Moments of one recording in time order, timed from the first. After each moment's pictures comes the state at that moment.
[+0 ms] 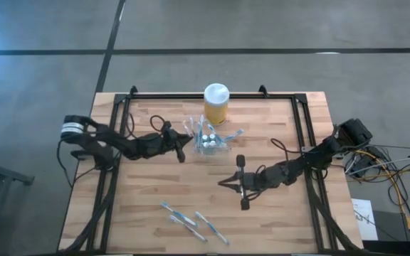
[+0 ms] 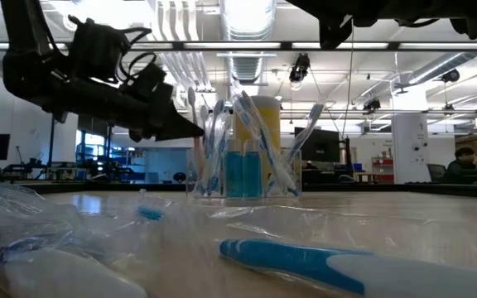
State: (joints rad) left arm 0.11 1.55 0.32 1.08 -0.34 -0.13; right arm 0.43 1.56 0.63 0.91 0.37 -0.08
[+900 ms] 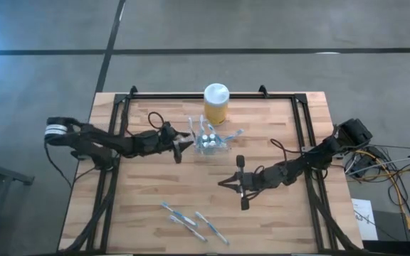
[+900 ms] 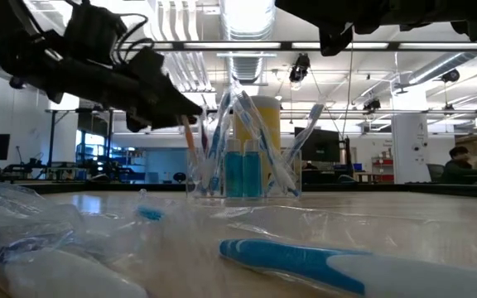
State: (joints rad) left arm 0.10 1.35 0.34 0.84 -0.24 -0.27; right arm 0.43 1.56 0.63 0.87 0.37 -0.04
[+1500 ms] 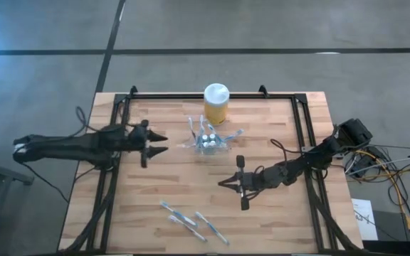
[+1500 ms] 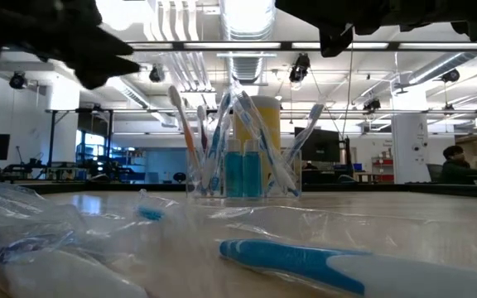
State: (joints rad) left arm 0.10 0.51 0.34 0.03 0.00 -0.21; right arm 0.43 1.56 0.63 0.86 0.37 -0.04
